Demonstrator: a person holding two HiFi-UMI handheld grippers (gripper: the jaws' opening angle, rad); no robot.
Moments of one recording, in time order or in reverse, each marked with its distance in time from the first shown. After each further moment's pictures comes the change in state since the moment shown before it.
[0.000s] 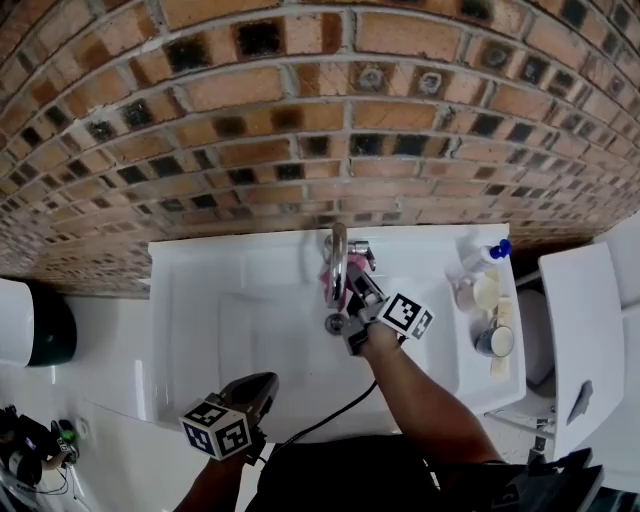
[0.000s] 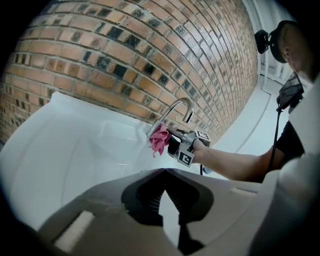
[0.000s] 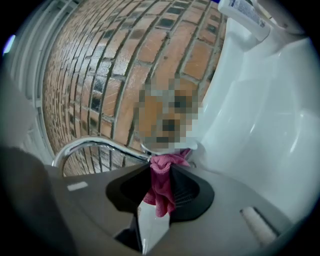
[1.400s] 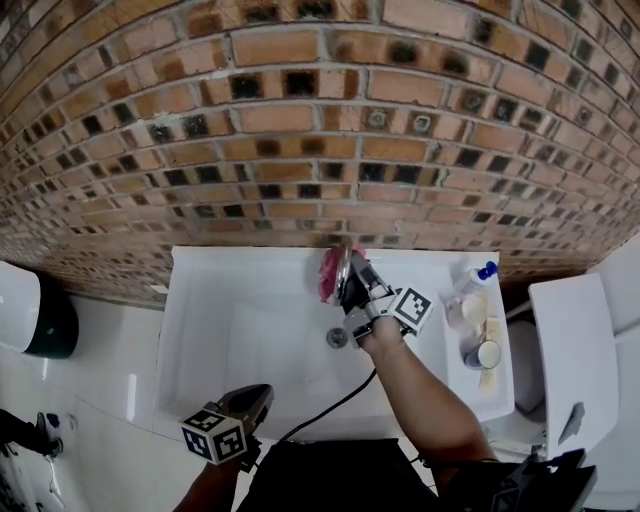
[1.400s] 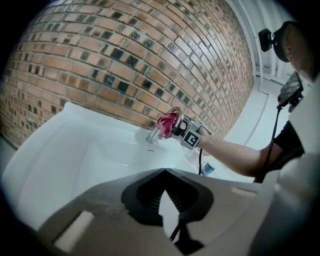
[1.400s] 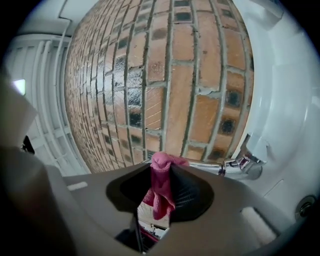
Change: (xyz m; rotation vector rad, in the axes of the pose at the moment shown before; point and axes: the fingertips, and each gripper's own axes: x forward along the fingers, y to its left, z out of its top) left arm -0.045 -0.020 -0.017 0.014 -0.097 0.035; right arm -0.003 0.129 0.031 0.141 -0.029 0.408
